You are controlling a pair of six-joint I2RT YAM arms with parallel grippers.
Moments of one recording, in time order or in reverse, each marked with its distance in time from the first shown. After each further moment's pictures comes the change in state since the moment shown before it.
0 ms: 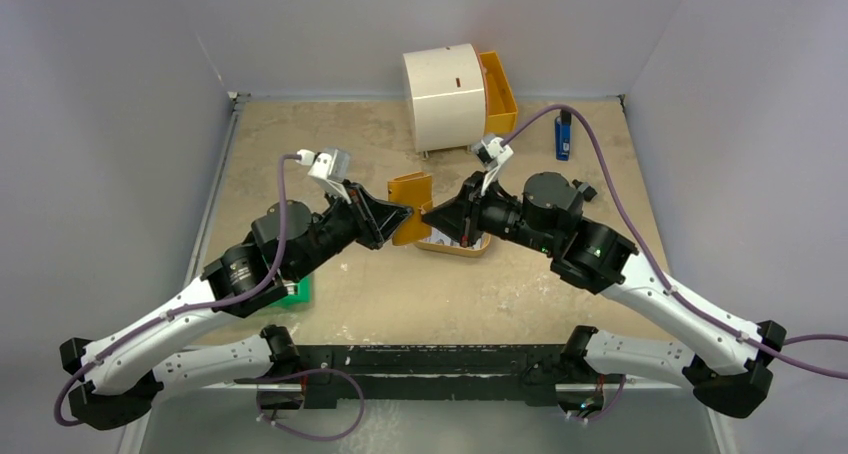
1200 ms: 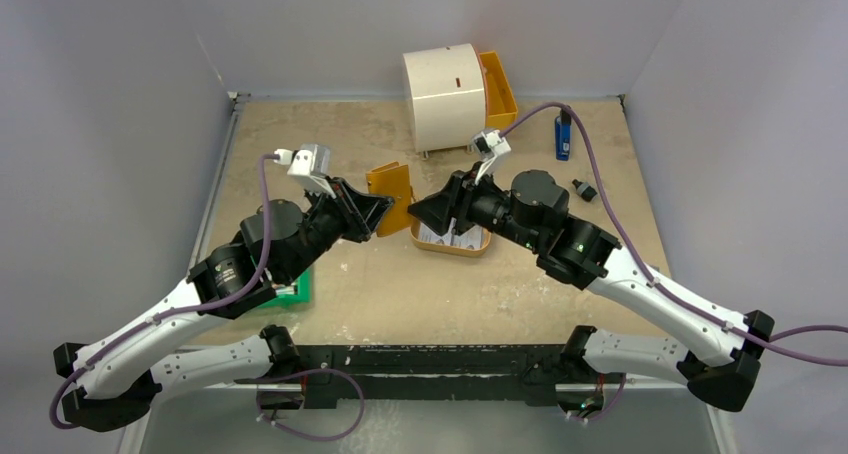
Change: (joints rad) left arm 0.000 -0.024 0.055 -0.113 -0.177 0.003; right arm 0.001 0.049 -0.031 0.097 0.100 0.121
